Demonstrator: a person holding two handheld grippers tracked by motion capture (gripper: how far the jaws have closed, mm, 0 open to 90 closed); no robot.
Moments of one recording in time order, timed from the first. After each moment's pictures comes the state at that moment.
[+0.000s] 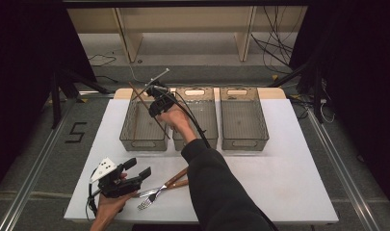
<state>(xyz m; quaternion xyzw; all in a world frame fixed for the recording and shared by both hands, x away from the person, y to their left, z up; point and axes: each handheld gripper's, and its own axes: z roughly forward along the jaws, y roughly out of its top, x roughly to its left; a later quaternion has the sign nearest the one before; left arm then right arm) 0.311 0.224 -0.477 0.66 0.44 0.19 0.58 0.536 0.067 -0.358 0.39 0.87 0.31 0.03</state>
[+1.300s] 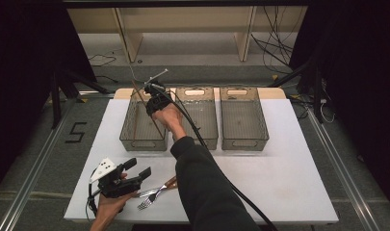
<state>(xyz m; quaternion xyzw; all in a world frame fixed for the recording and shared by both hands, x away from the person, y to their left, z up) 0.311 0.224 -0.477 0.66 0.44 0.18 0.58 0.555 0.081 -0.372 0.44 0.84 0.31 0.02</state>
